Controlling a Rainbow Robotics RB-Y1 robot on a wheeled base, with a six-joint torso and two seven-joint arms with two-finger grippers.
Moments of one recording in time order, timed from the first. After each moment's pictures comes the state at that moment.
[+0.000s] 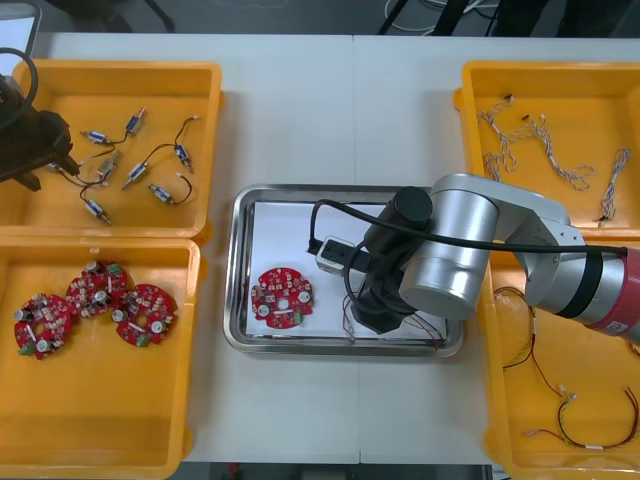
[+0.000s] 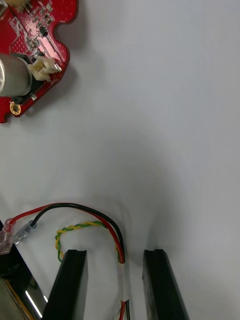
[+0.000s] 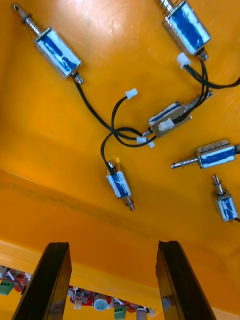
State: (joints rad) right arm -0.81 -0.68 1.00 -1.85 -0.76 1.33 1.49; left arm -0.84 0.92 -0.19 -1.24 0.93 1.68 -0.95
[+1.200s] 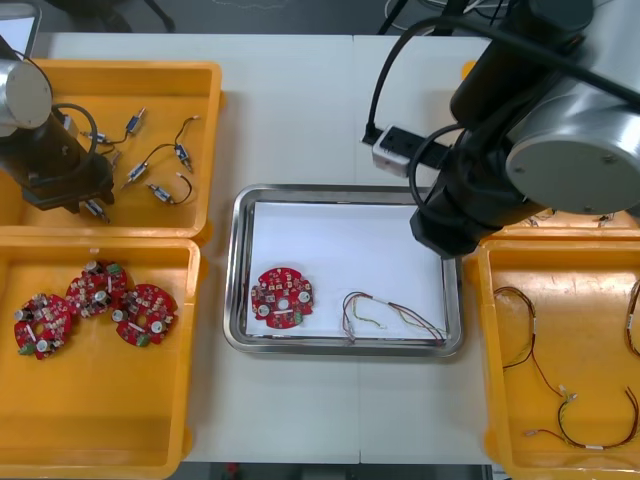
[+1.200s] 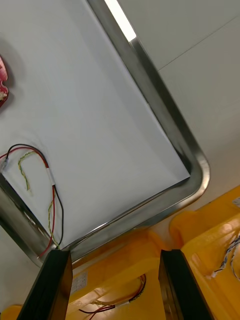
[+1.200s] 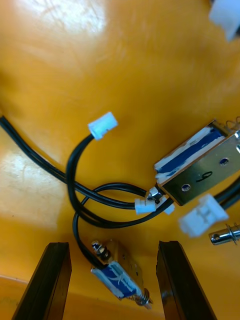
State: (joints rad) right arm -0.82 -0.68 0.44 -2.16 -0.84 1.92 1.49; left arm -0.87 0.82 -0.40 -0.99 0.88 1.39 -1.11
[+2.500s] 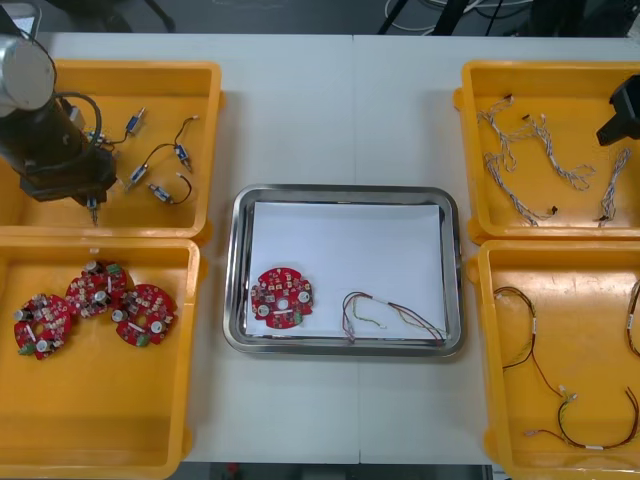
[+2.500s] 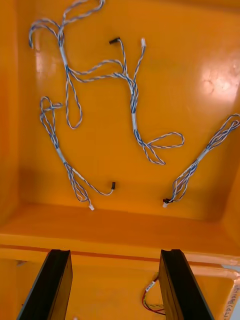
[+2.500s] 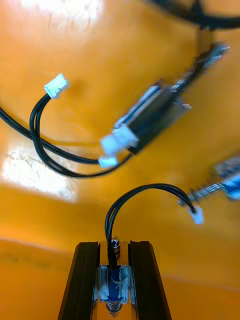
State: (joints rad) right arm -0.83 -0.79 -0.11 -1.51 -0.71 1.91 1.57; left arm -0.88 0.82 -0.36 -1.10 0.87 1.54 -1.11
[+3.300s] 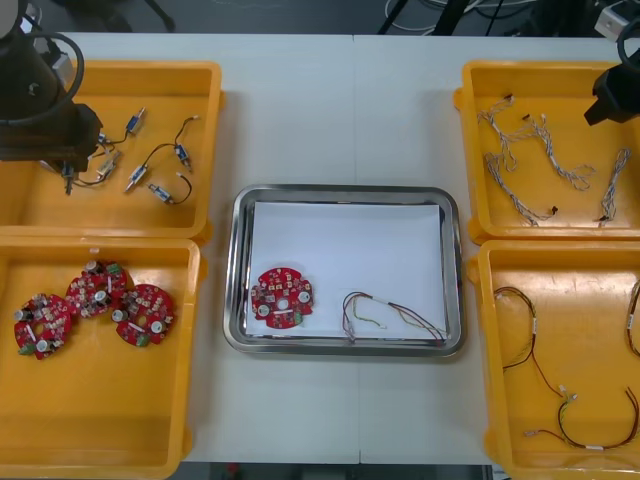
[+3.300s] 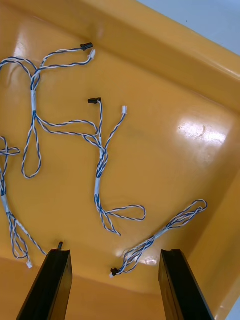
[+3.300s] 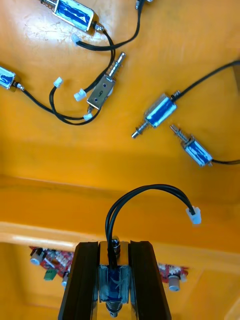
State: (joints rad) right arm -1.00 -0.79 0.04 -1.08 -0.66 1.57 1.94; left arm -0.88 0.85 -0.21 -1.48 0.82 1.89 -1.11
